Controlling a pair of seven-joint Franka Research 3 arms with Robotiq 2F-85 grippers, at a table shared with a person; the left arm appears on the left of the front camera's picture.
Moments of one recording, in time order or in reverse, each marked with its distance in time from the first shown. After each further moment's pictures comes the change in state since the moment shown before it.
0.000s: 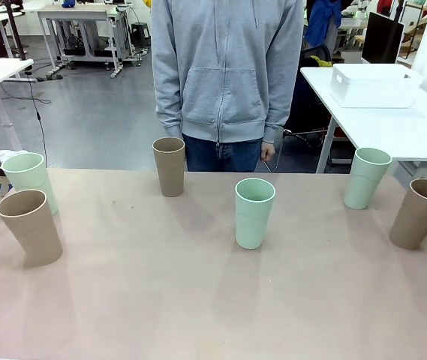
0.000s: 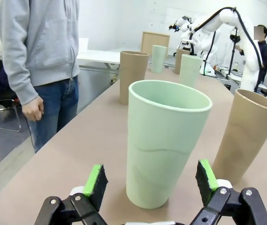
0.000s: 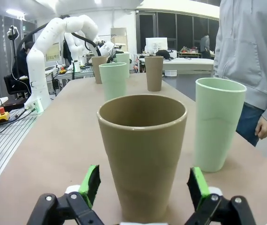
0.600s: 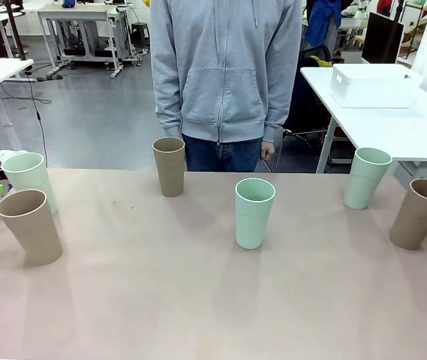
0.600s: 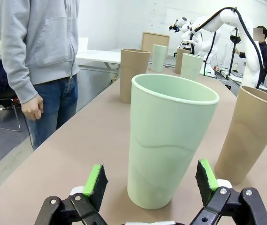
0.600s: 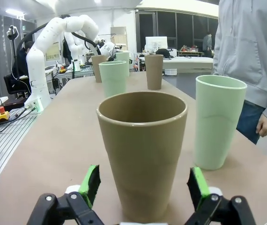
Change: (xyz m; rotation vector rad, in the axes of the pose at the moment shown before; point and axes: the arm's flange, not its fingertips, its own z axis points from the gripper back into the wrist) left arm -0.009 0.003 -0.006 -0.001 -0.005 -0.001; right arm -0.002 0.000 0.000 0.000 0.008 -0.004
